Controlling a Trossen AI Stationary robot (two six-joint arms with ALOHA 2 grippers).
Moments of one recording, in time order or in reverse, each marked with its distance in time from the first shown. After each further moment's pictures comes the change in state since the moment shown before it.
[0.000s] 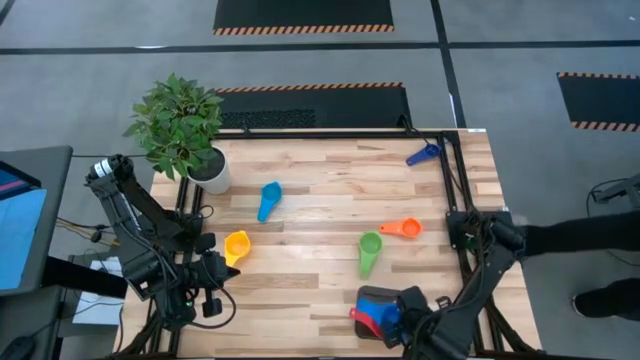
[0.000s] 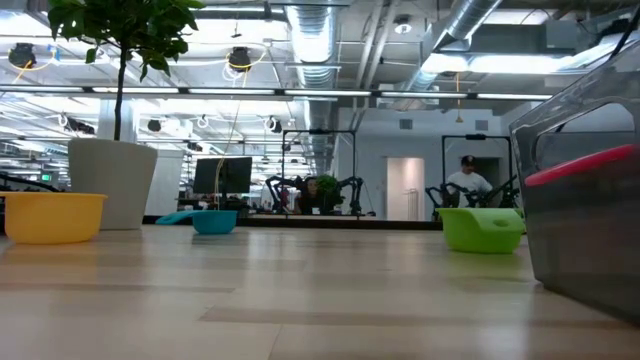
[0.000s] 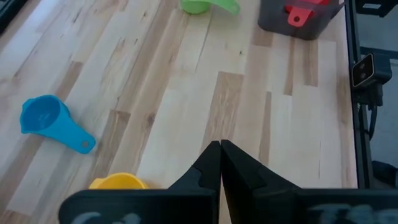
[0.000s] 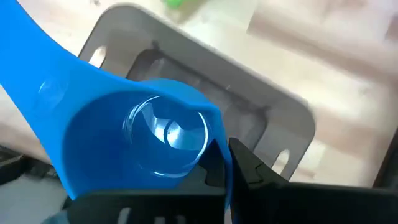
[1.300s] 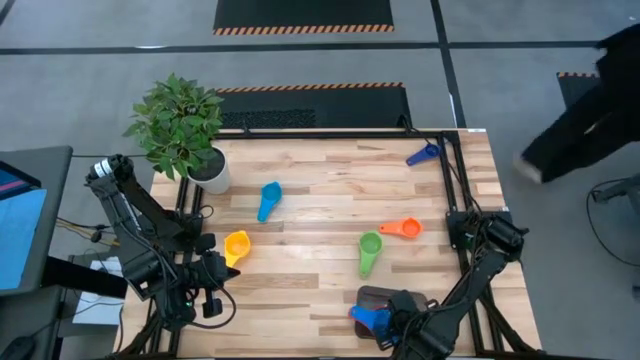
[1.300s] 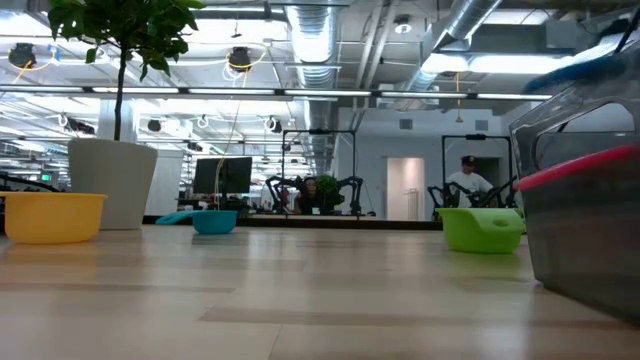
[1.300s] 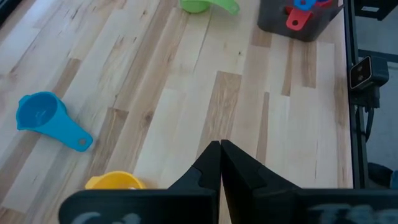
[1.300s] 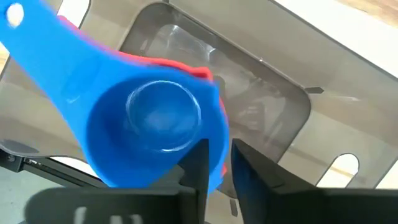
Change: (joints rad) left arm 0.000 0.000 0.000 0.003 0.003 -0.013; right arm -0.016 -0.001 -0.202 0.291 -0.059 -0.060
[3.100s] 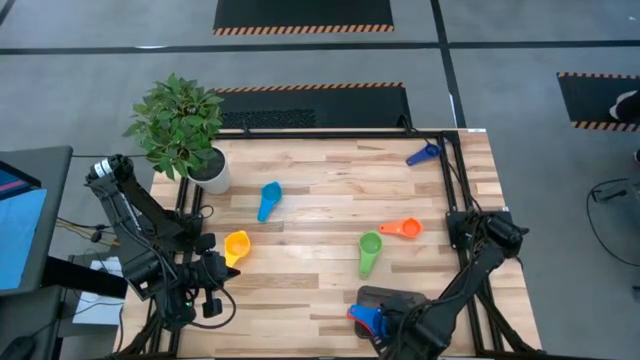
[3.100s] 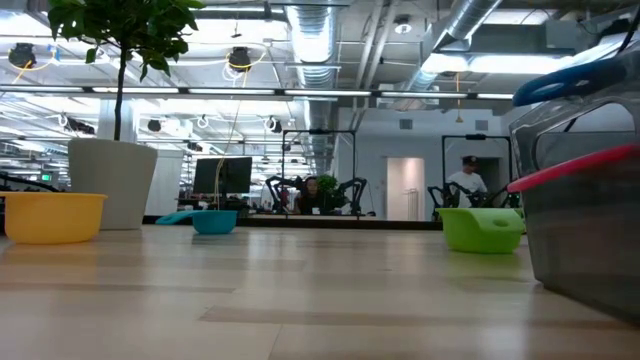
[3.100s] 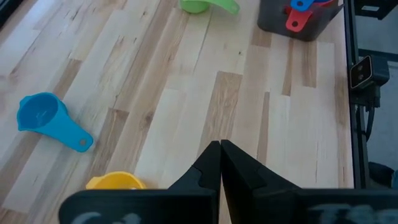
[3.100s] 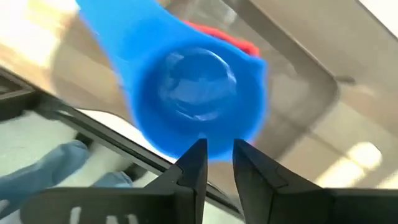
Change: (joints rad) left arm 0.000 0.000 0.000 -0.001 -0.002 0.003; right arm -0.041 -0.013 0.044 0.062 -0.108 -0.177
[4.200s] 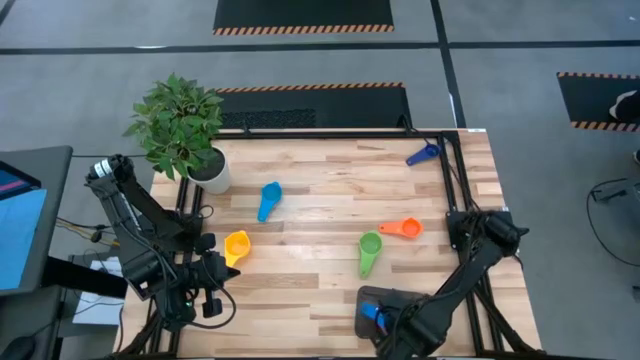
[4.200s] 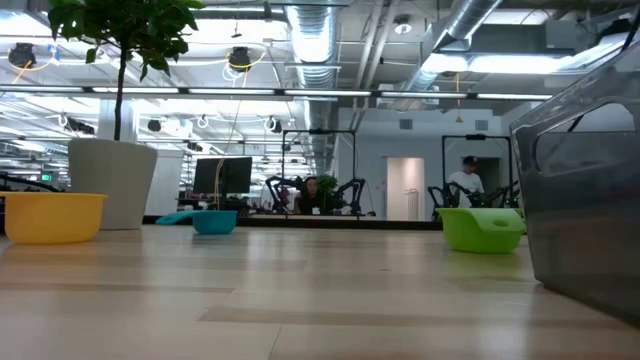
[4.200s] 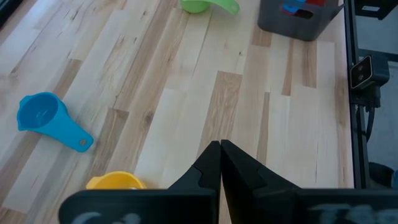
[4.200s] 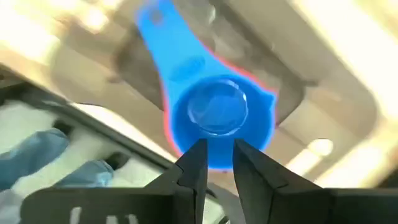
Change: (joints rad) left arm 0.000 0.000 0.000 0.000 0.000 0.000; right arm -0.037 -0.003 0.094 -0.149 -0.063 -0.085
